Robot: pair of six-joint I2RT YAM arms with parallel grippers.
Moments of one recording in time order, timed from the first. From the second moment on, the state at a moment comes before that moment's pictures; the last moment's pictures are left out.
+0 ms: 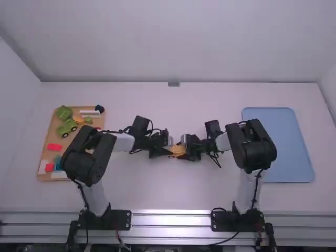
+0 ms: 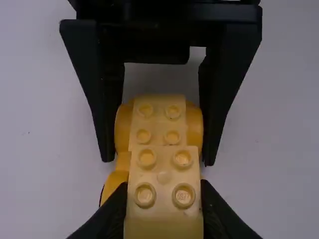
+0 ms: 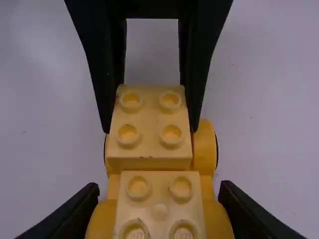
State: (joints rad) left arm -0.31 1.89 0.80 0.04 0.85 0.94; right arm 0.26 2.09 0.78 0.16 -1.07 -1.12
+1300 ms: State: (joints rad) left arm -0.31 1.88 0.80 0.06 0.85 0.94; right arm 0.26 2.09 0.78 0.16 -1.07 -1.12
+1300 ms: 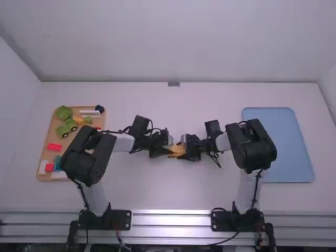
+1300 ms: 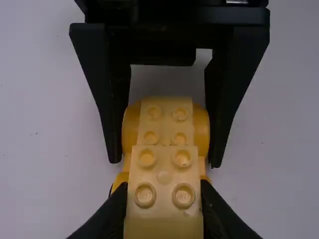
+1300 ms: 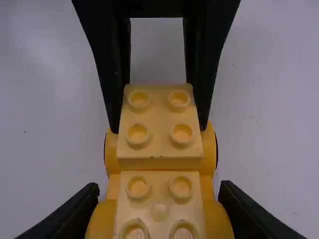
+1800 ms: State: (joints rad) left arm -0.31 1.88 0.80 0.06 0.84 0.93; right arm 0.26 2.09 0.78 0.16 -1.07 -1.12
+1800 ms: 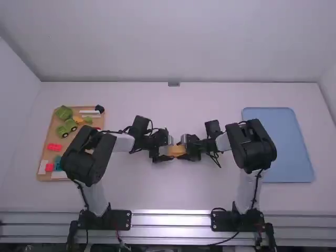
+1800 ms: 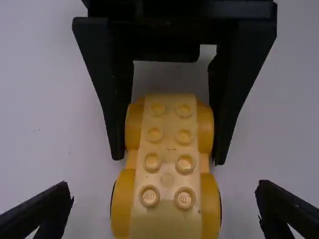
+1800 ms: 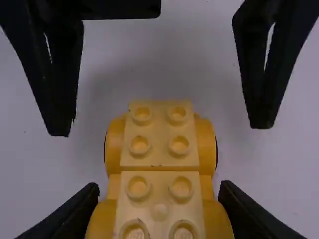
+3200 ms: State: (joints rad) left arm -0.31 1.86 0.86 -0.09 0.86 0.86; right arm 0.27 2.09 0.78 0.15 -1.08 -1.13
